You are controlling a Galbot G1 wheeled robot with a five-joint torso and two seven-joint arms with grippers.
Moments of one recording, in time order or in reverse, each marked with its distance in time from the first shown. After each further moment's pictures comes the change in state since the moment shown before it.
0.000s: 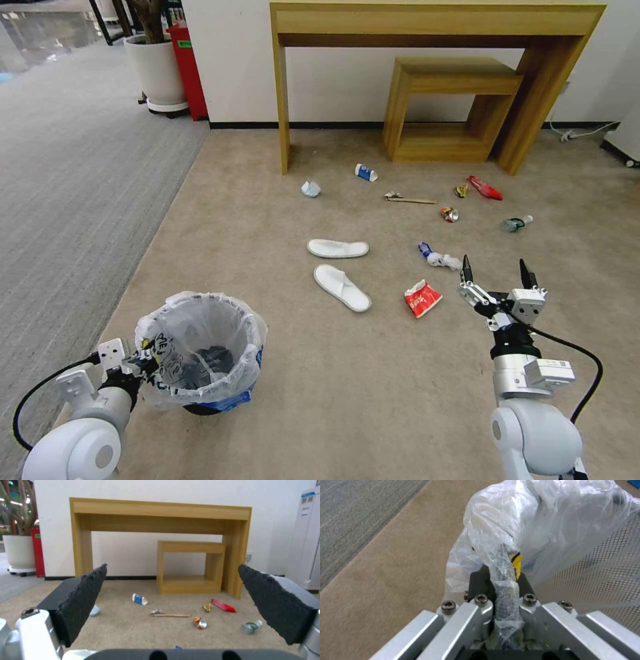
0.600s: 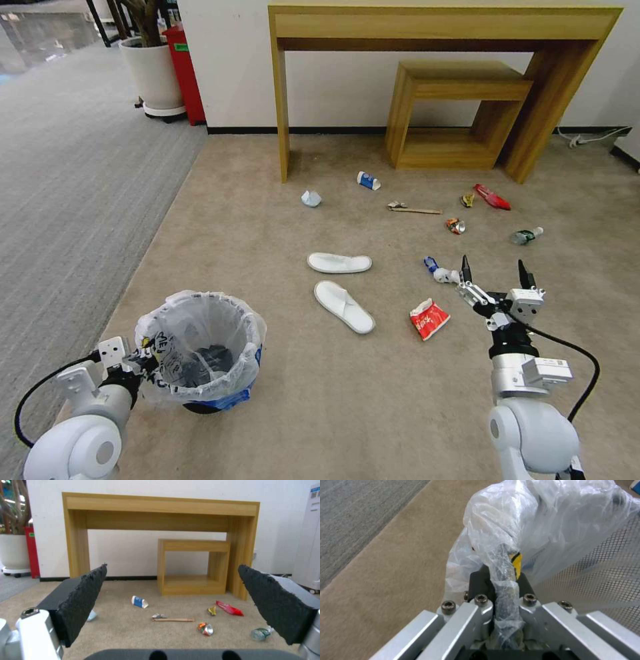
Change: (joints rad) left arm -0.011 0.007 0.002 0.012 -0.004 0.000 0.000; right arm 0.008 0.004 -0.002 -0.013 0.000 -0.001 0.001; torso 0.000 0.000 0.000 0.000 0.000
